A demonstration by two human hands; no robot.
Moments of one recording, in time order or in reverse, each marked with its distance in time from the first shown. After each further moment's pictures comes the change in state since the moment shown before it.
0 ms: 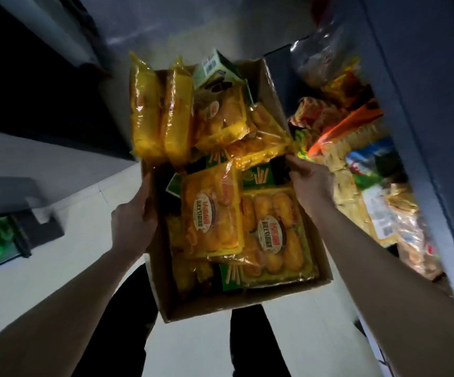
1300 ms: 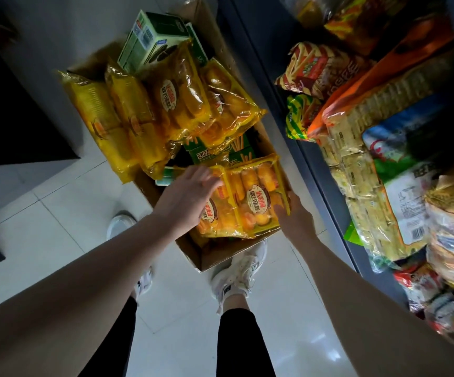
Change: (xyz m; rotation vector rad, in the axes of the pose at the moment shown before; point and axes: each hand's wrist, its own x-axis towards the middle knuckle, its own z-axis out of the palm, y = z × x) left_hand 0.100 0.043 0.199 0.341 -0.362 0.718; right_hand 0.046 0.166 0.085 -0.253 -0.309 0.295
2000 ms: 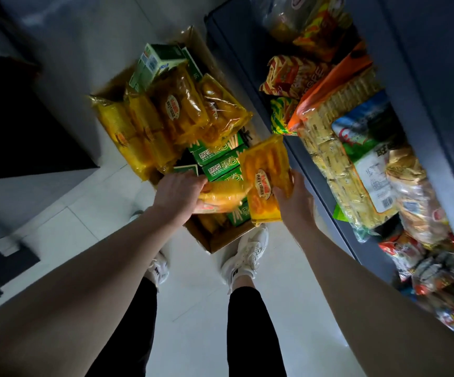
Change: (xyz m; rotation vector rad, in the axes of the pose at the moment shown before) left_hand -0.016 0.027 -0.084 0.263 -0.300 -0.172; right_hand -0.085 -0.035 -0.044 0.216 0.247 -0.118
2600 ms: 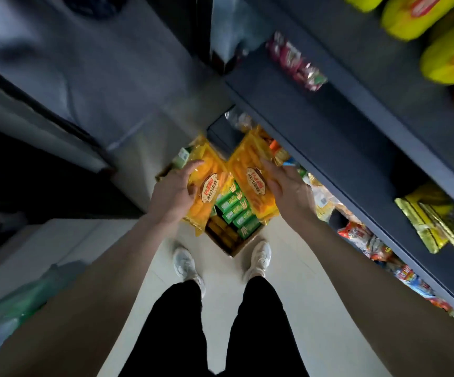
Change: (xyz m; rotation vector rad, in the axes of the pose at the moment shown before) left_hand -0.227 -0.024 -0.310 -0.351 0.374 -0.039; right_hand -0.264 -0.193 -0.213 -0.138 0.323 -0.486
